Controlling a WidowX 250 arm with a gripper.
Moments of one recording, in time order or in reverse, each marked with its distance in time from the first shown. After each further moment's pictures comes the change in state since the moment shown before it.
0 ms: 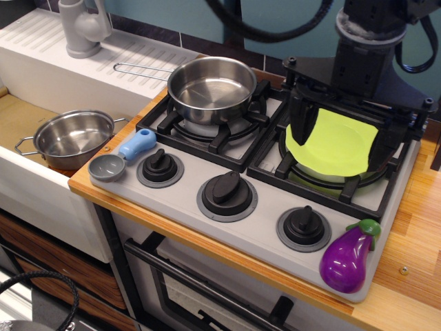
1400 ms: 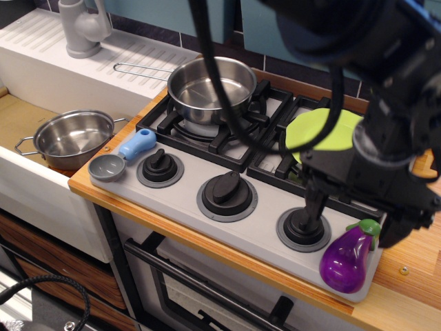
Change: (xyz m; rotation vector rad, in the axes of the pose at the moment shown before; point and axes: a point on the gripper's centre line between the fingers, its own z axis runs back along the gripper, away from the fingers) arm -0.029 -0.032 -0.058 0.014 -0.062 0.032
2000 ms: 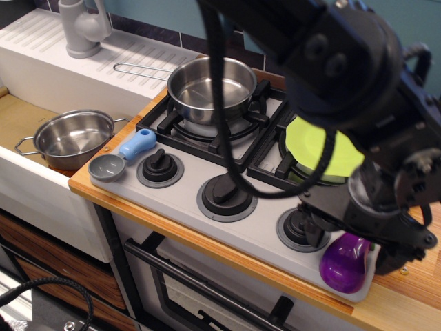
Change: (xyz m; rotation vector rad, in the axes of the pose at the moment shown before) arm -0.013 -0.008 -0.027 0.007 -0.048 0.015
